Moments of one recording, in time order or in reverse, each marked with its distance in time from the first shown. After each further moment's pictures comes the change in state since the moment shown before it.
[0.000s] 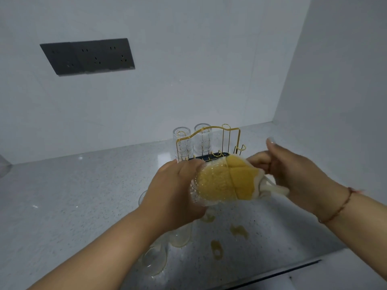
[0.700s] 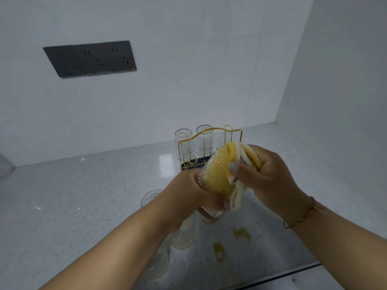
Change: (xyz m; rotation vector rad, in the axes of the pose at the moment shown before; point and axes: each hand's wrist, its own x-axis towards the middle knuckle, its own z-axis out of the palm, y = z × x) left_hand 0.016 0.023 -0.019 -1.116 -0.371 -0.575; right_hand 0.016 -0.001 0.041 -0.091 0.117 -0.594
